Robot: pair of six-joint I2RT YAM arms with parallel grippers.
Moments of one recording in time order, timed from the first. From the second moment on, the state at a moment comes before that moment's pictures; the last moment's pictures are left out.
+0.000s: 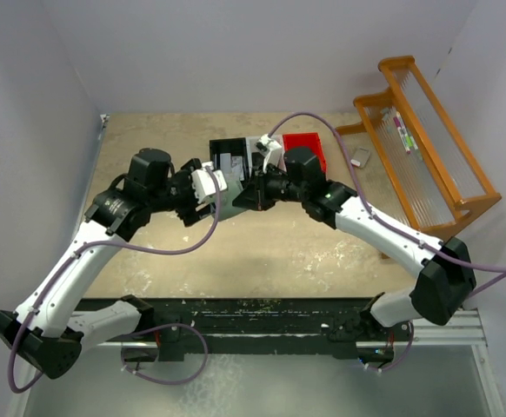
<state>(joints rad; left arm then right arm) -0.50 1.08 1.24 -0.78 0.36 0.65 0.70 1.43 1.16 -0.11 -0.44 0.48</state>
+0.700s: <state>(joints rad) -0.51 0.93 1.01 -0.53 0.30 0.84 0.85 1.55 1.35 -0.25 -0.24 0.62</state>
